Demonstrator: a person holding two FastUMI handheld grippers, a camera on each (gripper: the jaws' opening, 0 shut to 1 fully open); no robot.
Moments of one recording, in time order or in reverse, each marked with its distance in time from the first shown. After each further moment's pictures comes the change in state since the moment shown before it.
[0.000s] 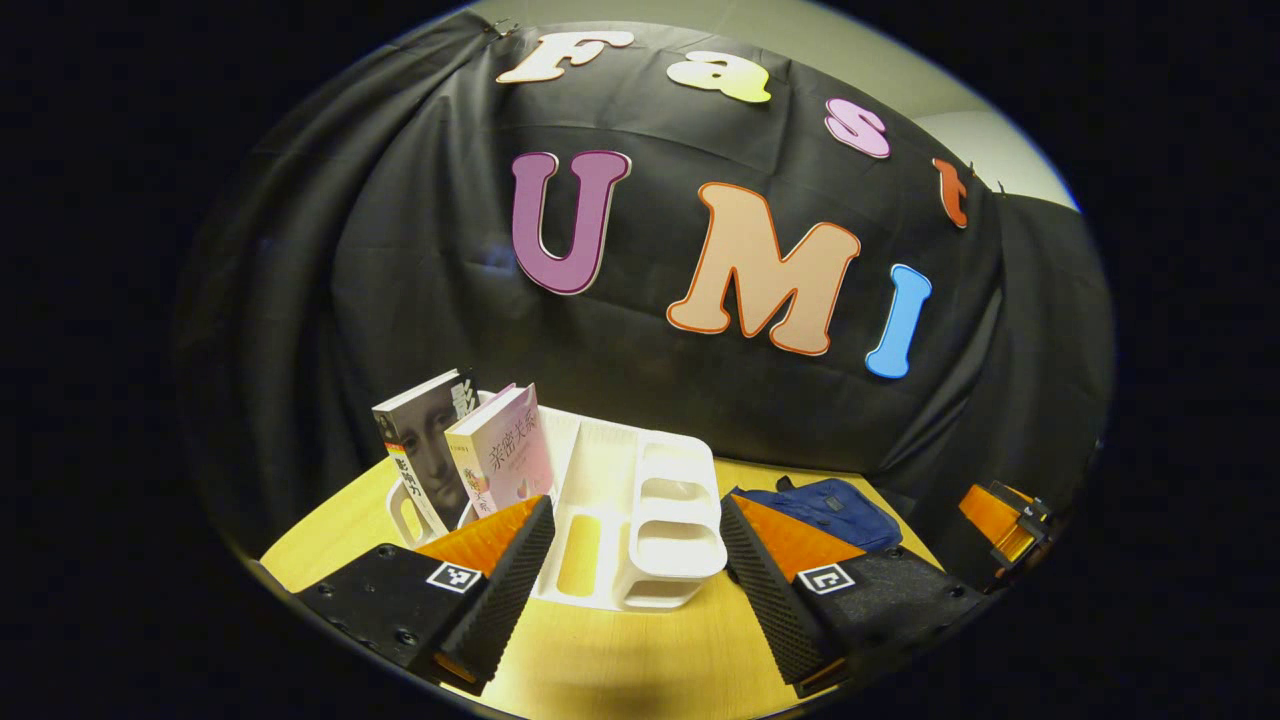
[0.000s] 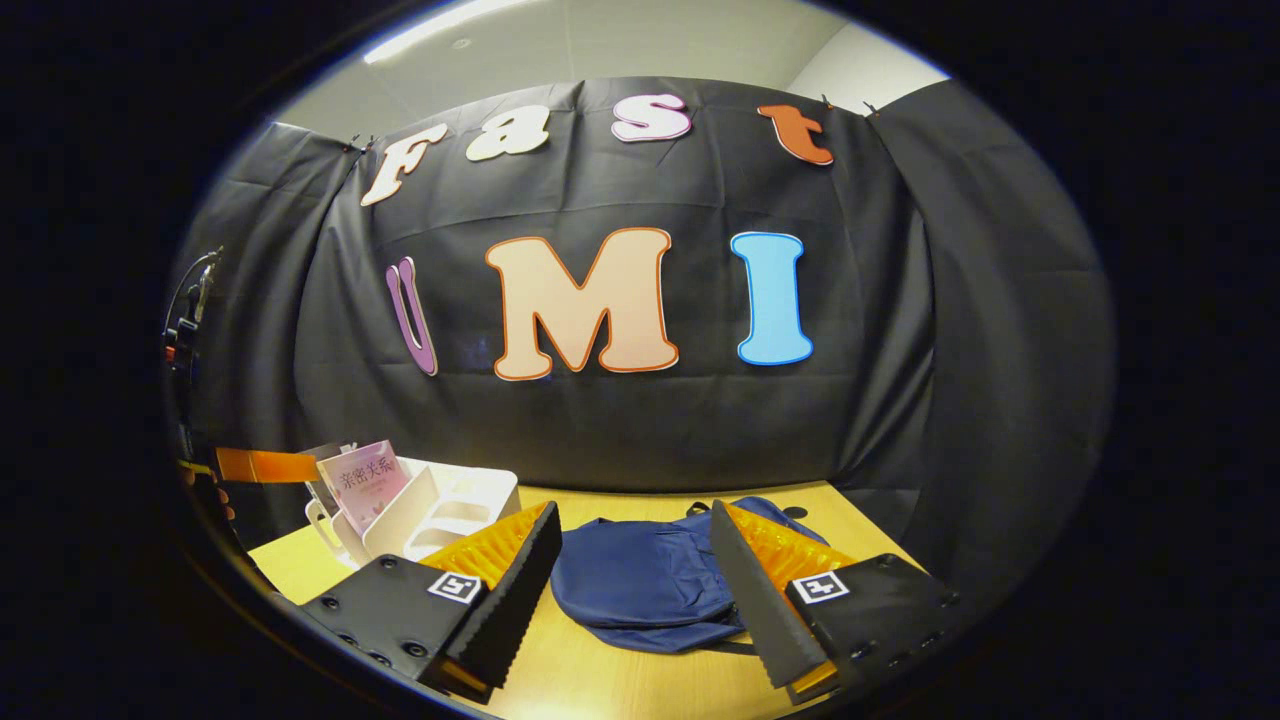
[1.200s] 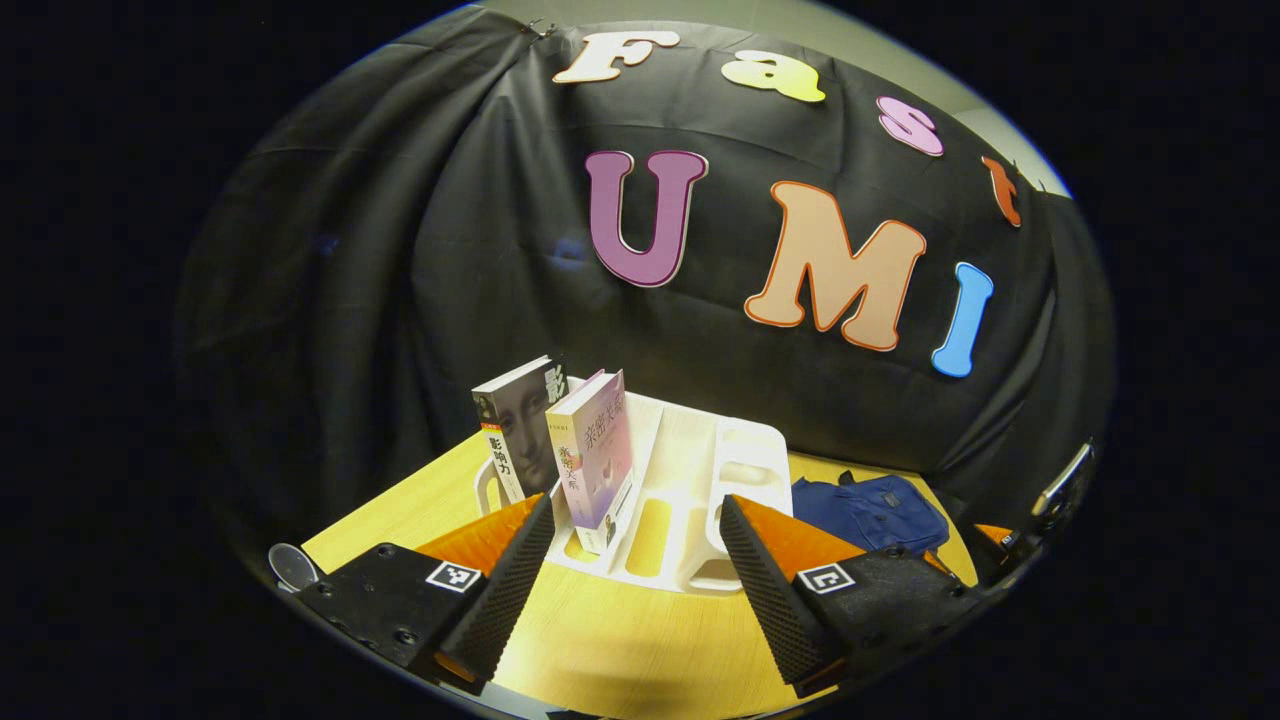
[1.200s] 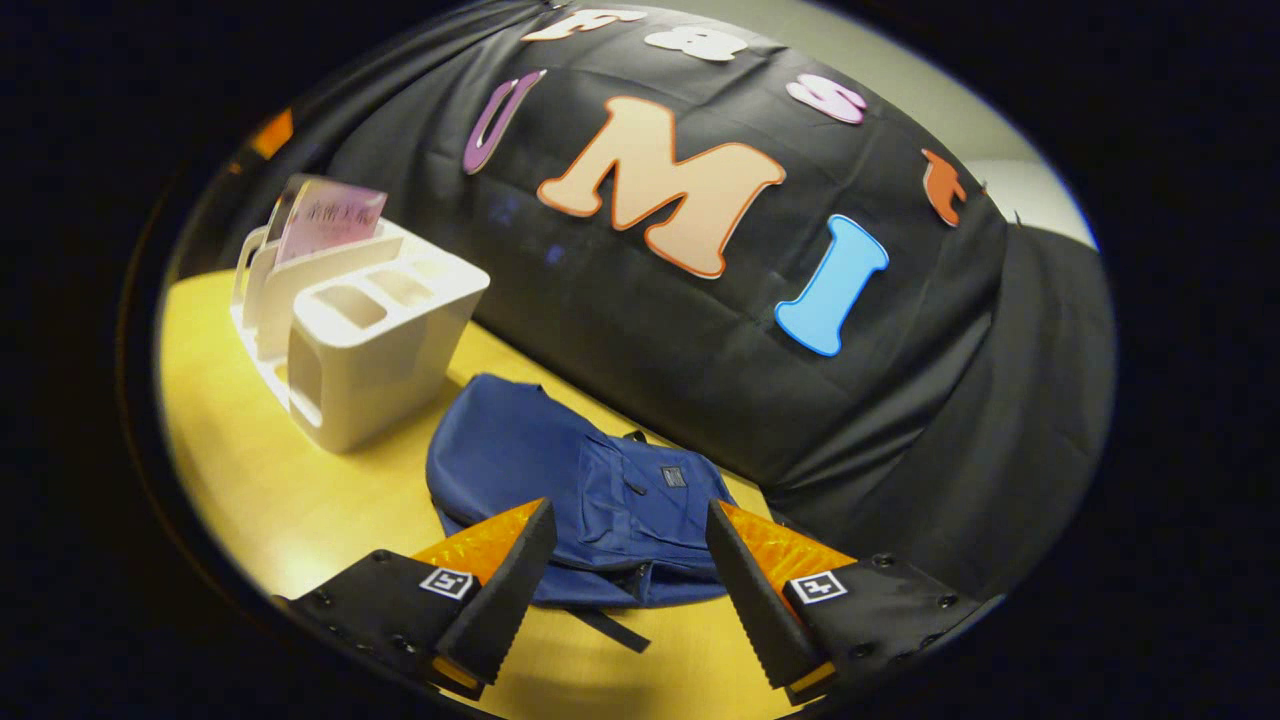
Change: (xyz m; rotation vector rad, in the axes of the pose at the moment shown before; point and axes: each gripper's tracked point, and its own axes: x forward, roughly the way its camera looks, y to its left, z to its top) left arm -0.032 0.051 -0.005 0.004 0.021 0.199; right arm 0.054 -0.029 -0.139 -0.652 0.160 -0.060
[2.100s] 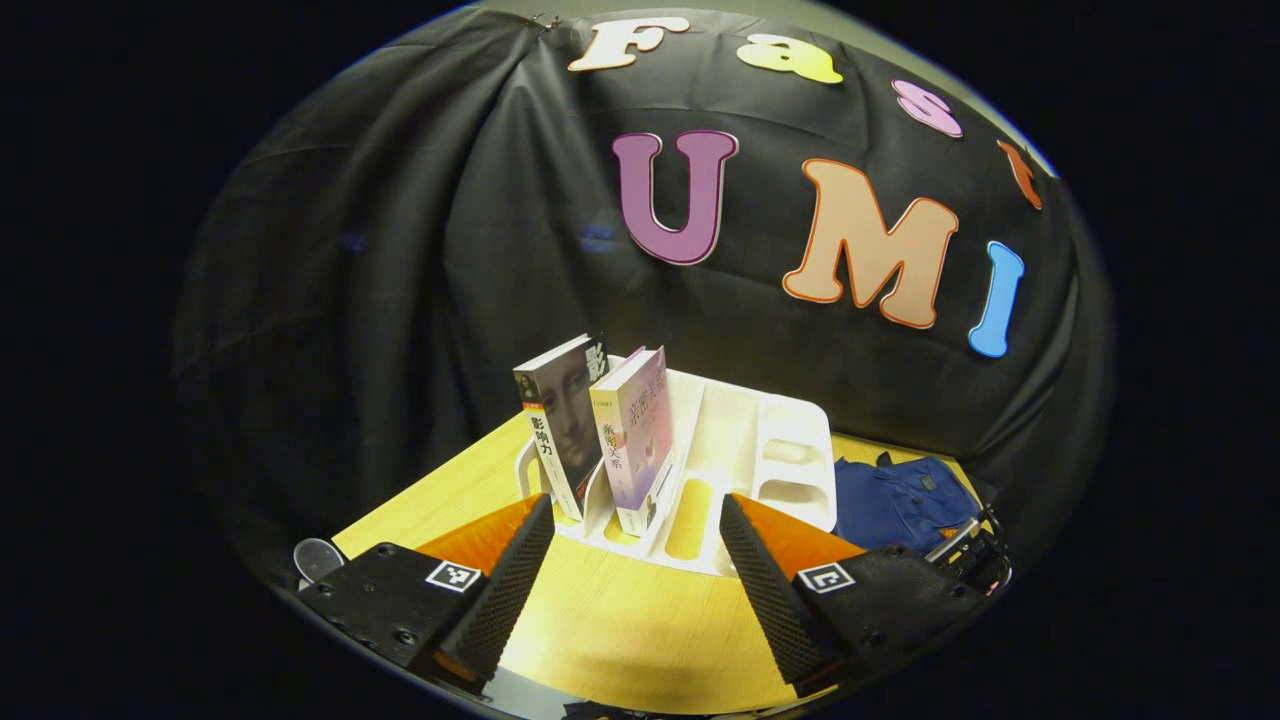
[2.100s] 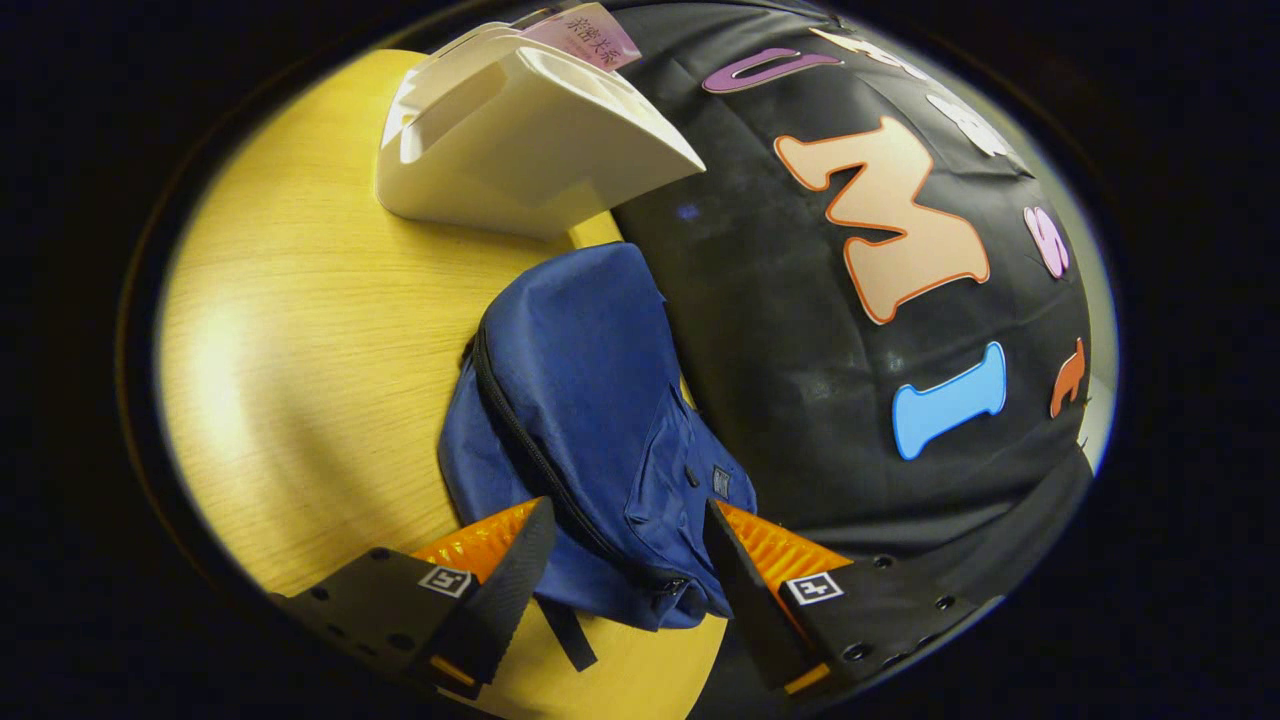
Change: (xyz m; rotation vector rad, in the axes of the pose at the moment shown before) left arm -0.004 0.029 -0.021 0.001 0.070 0.114; right arm 0.063 0.074 -0.060 -0.566 0.045 0.136
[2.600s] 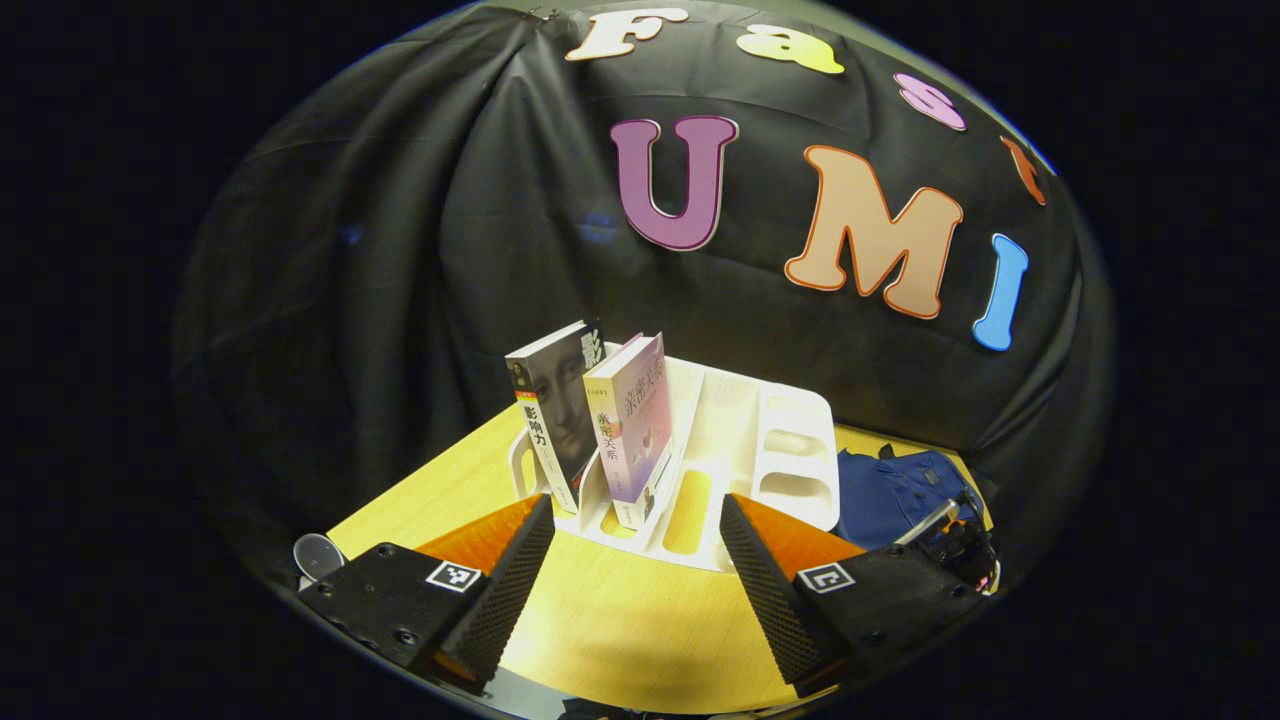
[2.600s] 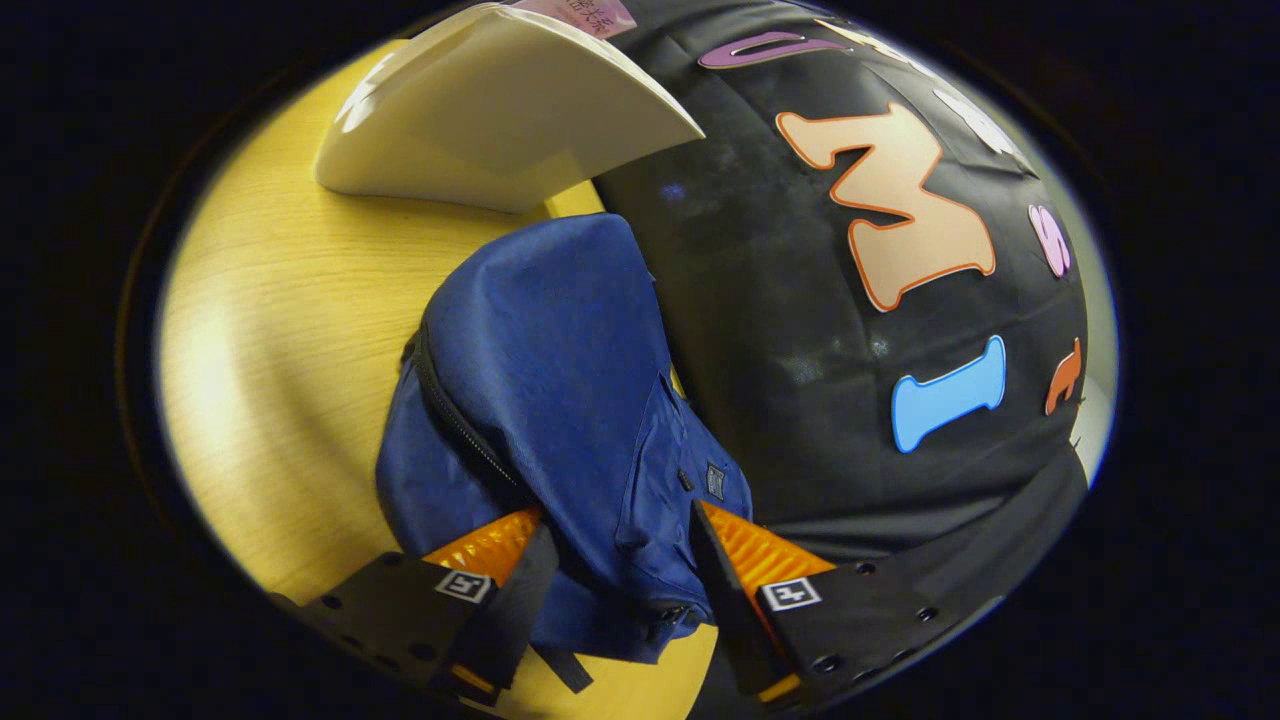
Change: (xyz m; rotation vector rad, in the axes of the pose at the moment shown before) left arm 0.012 -0.012 -0.008 -0.008 0.043 -0.018; right arm 0.042 -0.002 0.002 0.027 0.080 -0.061
